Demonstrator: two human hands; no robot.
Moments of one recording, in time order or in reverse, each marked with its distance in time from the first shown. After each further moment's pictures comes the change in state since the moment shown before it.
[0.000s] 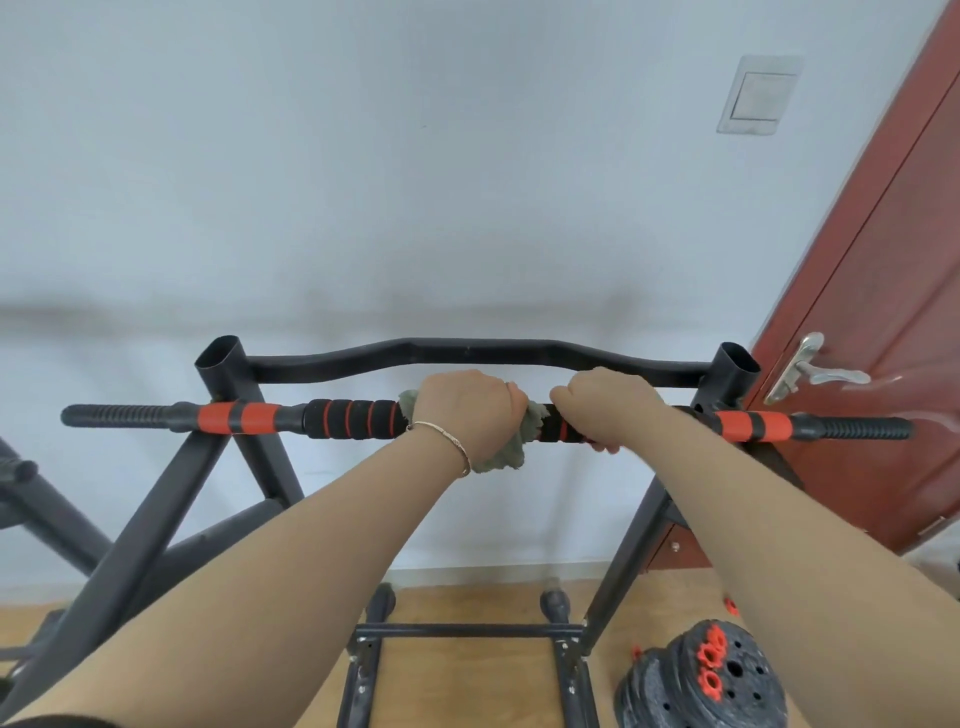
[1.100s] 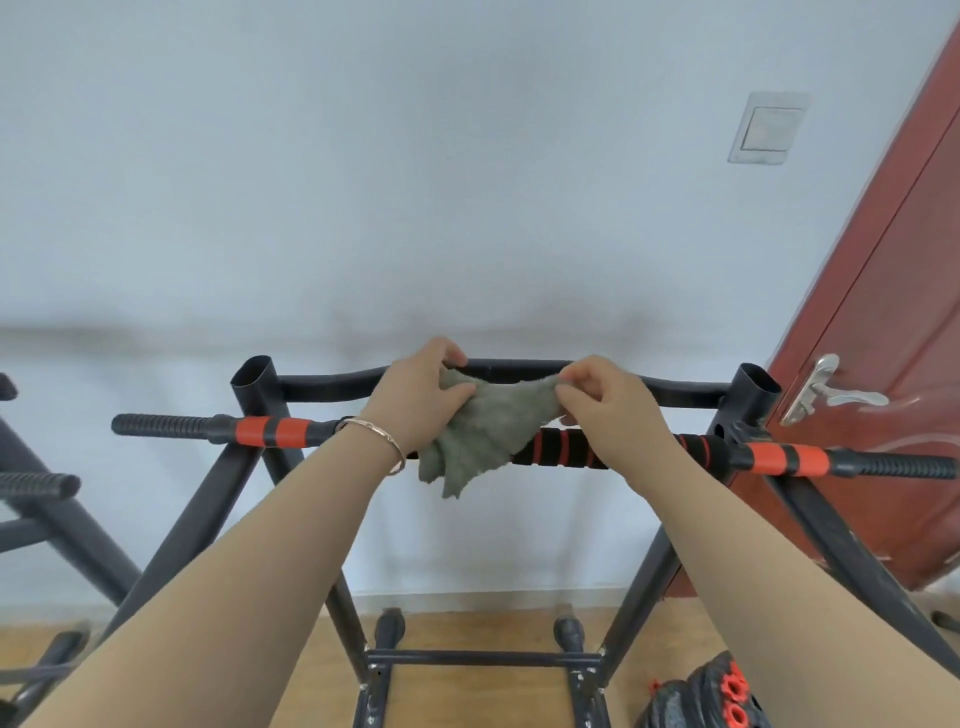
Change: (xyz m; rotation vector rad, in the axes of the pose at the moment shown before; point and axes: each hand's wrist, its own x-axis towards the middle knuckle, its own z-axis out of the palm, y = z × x) left_hand -0.037 -0.085 -0.015 -0.903 0.227 -0.242; right_hand -0.042 -0.044 0.001 1.007 0.438 -0.070
